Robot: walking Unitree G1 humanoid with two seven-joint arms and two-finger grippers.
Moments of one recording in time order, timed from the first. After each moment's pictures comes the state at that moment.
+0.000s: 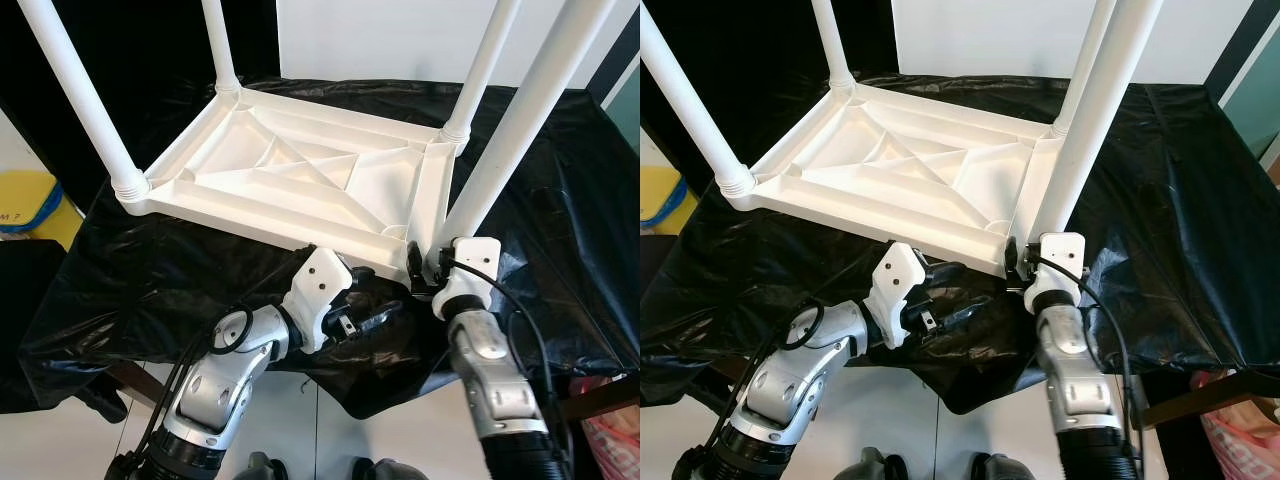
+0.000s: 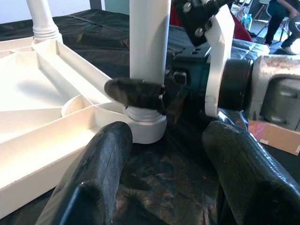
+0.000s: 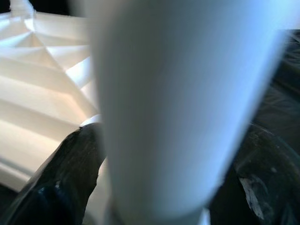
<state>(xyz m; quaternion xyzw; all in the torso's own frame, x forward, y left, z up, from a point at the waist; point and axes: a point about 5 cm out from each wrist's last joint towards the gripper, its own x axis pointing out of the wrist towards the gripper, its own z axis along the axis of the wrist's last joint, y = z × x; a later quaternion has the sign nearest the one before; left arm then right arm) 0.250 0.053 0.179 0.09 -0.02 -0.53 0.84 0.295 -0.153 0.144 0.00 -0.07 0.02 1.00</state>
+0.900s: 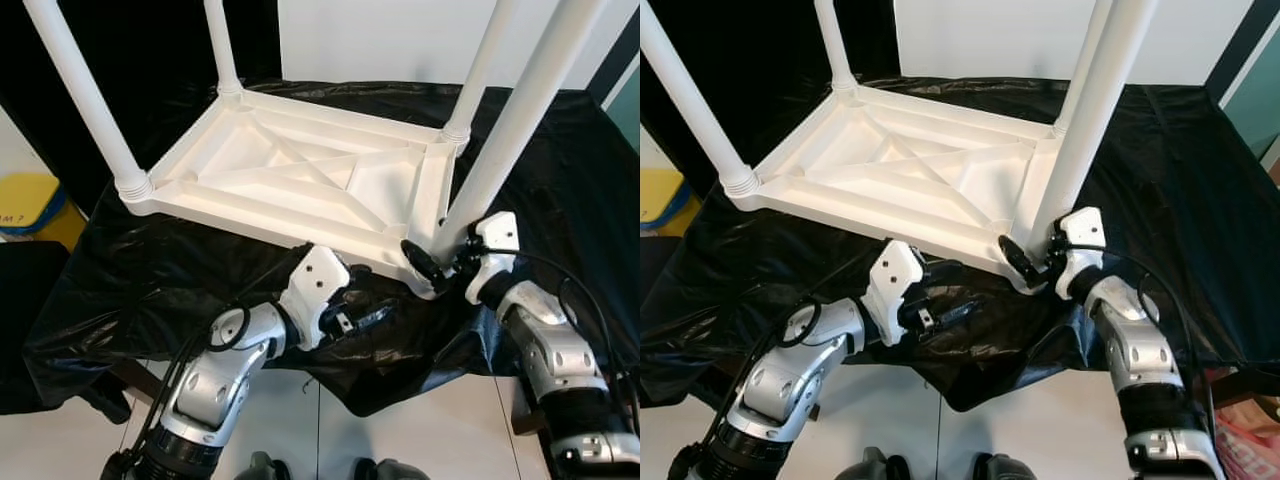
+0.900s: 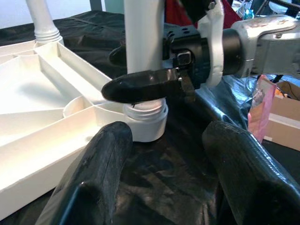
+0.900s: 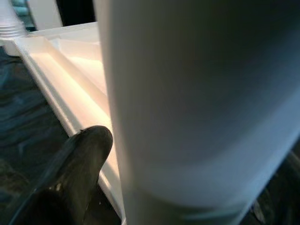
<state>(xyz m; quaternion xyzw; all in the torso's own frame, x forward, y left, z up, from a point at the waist) 0.252 0.056 0.181 0.10 -0.02 -0.53 0.84 0.325 -0.181 0.157 -0.06 -0.05 0.29 0.95</state>
